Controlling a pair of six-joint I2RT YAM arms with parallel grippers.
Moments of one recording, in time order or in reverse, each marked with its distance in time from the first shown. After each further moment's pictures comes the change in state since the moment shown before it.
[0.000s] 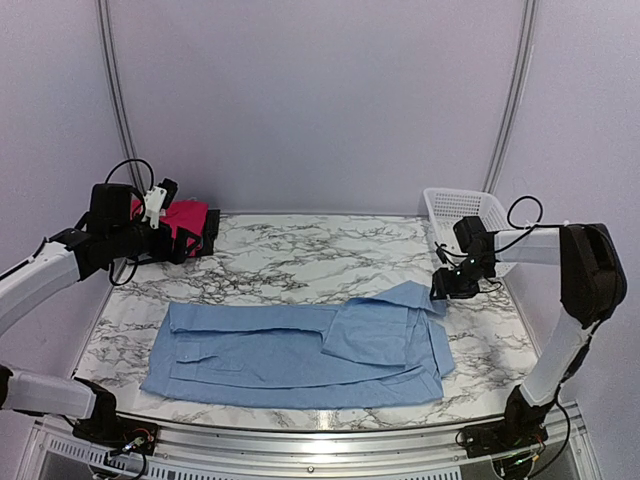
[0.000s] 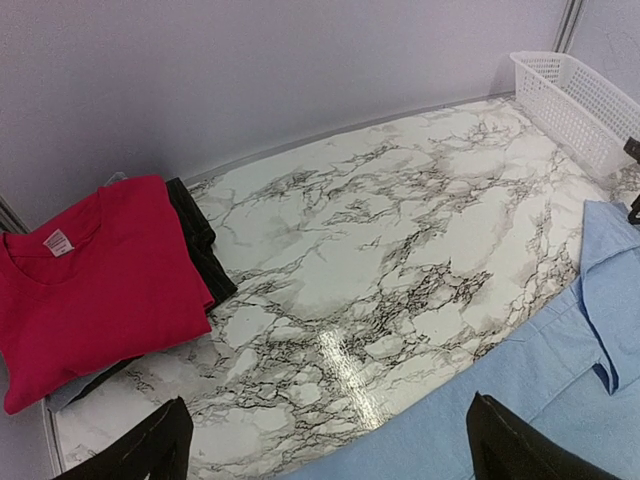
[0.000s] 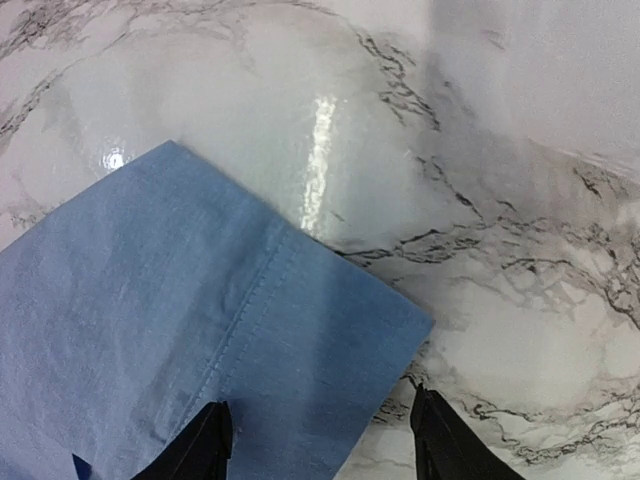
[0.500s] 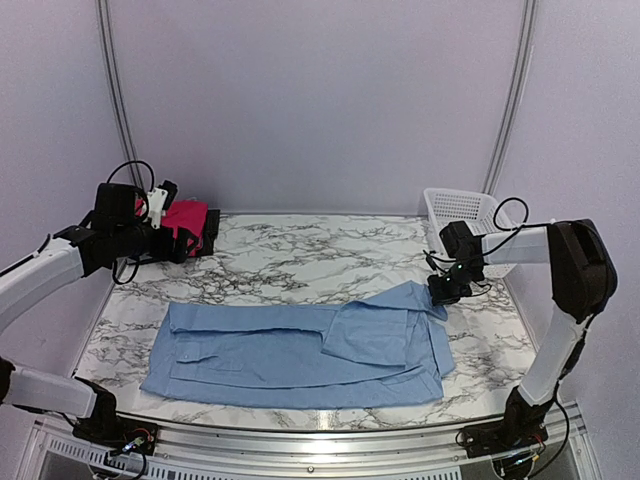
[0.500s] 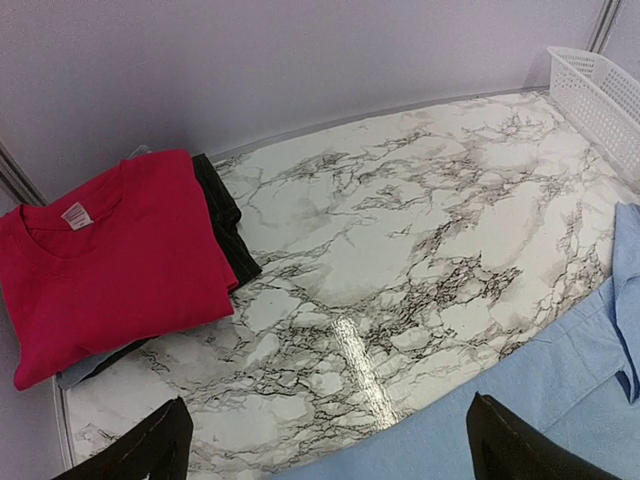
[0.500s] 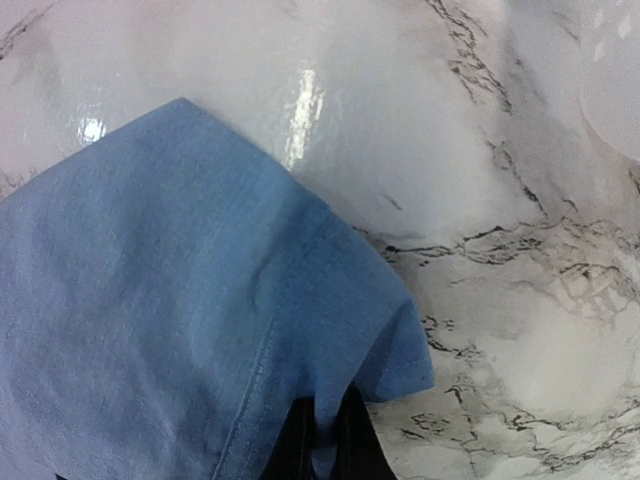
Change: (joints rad) left arm 0.000 0.038 0.017 -0.022 -0.072 -0.022; right arm 0.074 0.064 0.009 0.012 0.087 -0.037
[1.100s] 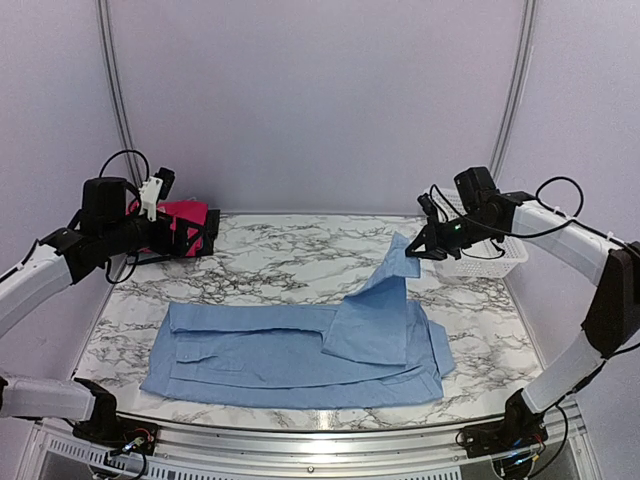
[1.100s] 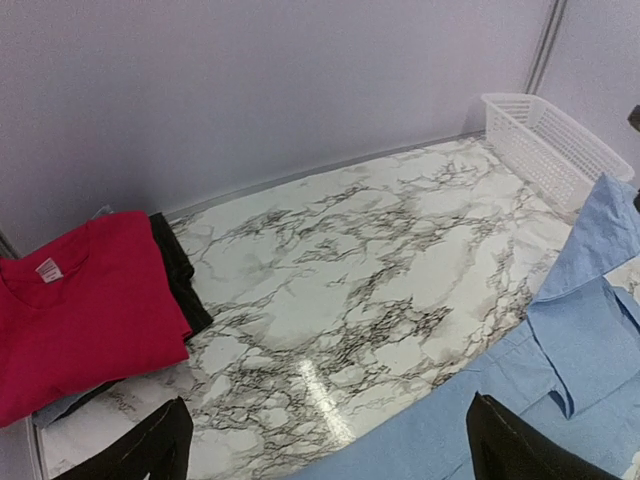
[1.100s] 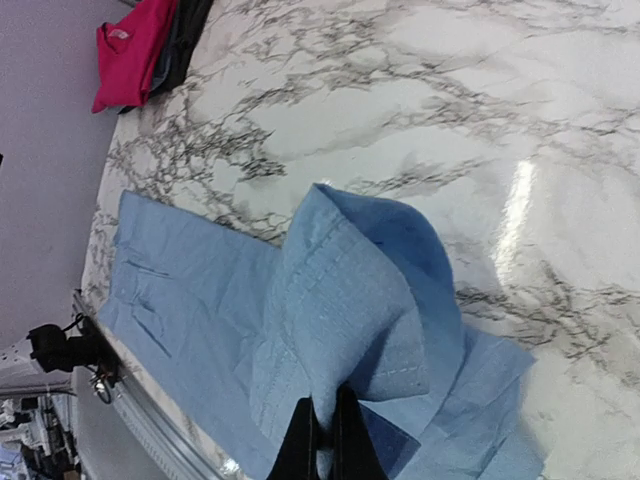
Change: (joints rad) left arm -0.030 -0.092 0.001 0.029 0.078 -0.052; right arm 0.050 -0.263 0.219 -0.160 -0.483 0.227
